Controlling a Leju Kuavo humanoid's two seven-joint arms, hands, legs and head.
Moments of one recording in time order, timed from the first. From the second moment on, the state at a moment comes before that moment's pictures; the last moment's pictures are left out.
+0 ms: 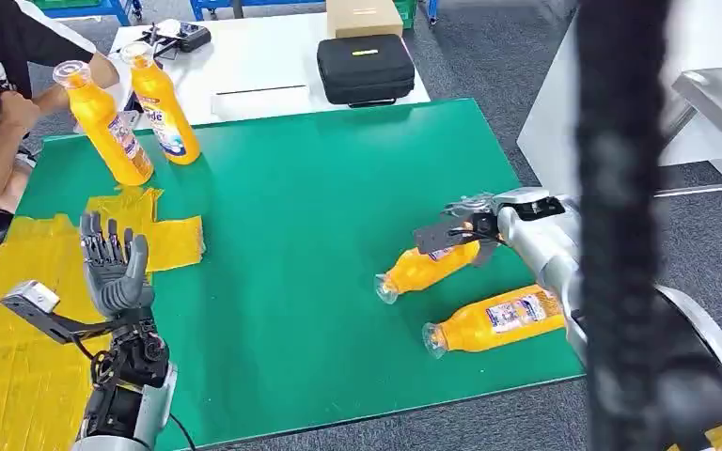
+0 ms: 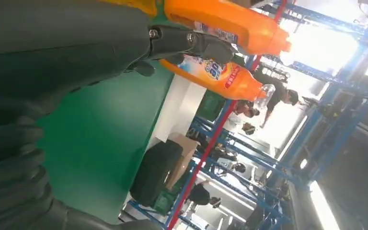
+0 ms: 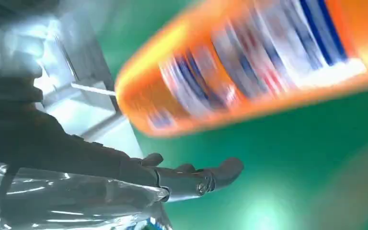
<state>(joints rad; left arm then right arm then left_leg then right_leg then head) -0.36 -0.19 0.21 -1.01 0.25 -0.07 -0.70 -1.02 -0.18 0.63 -0.35 1.15 0.35 -0.28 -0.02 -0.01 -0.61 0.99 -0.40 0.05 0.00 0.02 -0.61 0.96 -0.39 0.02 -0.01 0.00</state>
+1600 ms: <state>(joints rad) -0.41 -0.18 0.20 -0.90 0.27 -0.06 -0.70 -0.95 -0.20 0.72 -0.33 1.09 0.44 -0.17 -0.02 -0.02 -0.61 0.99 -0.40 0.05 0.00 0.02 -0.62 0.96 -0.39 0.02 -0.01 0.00</state>
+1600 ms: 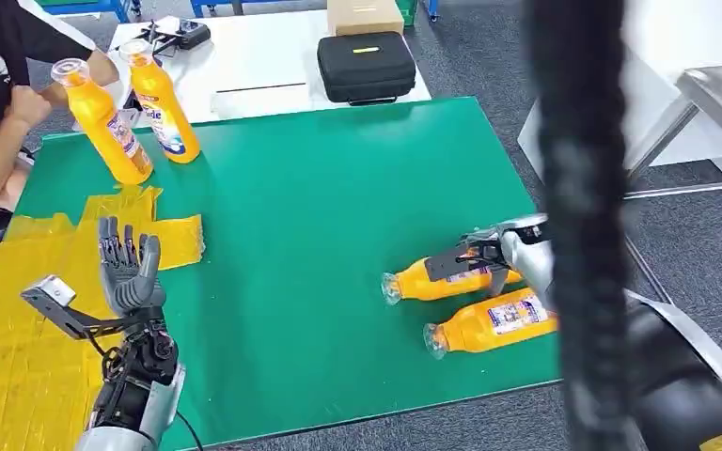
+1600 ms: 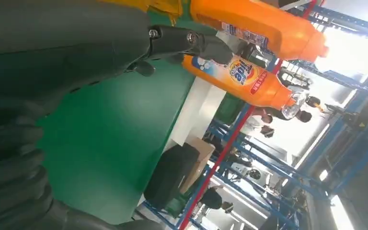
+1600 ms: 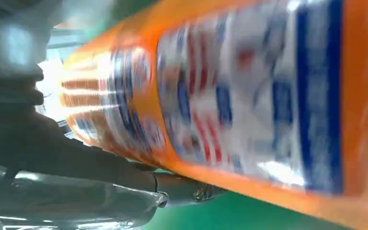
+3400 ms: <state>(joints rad) -0.32 -0.14 -0.33 -1.18 -0.05 -0.11 -0.46 -0.45 0.12 0.28 -0.87 0.12 0.06 -0.48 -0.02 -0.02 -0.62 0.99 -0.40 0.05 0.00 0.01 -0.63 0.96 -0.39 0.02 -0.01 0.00</state>
